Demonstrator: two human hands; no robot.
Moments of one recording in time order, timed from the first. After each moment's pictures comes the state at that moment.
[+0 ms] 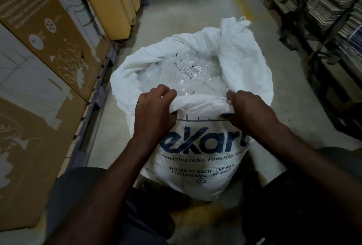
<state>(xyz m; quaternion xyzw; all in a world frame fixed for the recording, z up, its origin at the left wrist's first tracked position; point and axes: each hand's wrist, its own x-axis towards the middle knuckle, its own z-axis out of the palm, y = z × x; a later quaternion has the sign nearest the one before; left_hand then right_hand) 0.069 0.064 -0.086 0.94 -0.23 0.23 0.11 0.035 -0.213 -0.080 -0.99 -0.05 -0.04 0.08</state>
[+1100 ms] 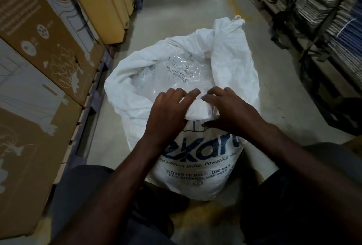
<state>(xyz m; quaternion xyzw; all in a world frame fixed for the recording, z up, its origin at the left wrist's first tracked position) 0.060 0.021 -0.089 0.89 -0.34 0.28 0.09 0.029 -0.203 -0.075 -0.98 -0.15 -0.03 0.14</state>
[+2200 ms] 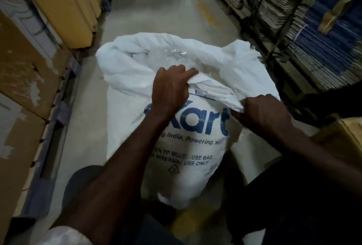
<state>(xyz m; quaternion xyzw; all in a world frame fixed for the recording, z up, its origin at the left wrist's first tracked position) 0.141 -0.060 -0.069 0.89 -0.33 0.26 0.15 0.000 -0.293 -0.079 -0.99 0.08 -0.11 -0.06</state>
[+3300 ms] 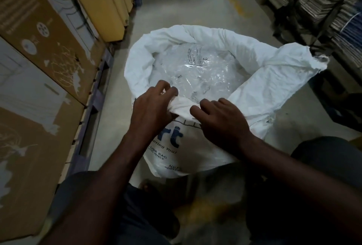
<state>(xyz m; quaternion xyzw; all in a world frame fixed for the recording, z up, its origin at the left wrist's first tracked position) 0.076 0.073 -0.072 0.94 -0.26 0.18 0.10 0.005 -0.141 -0.086 -0.93 -0.24 -0.27 0.06</state>
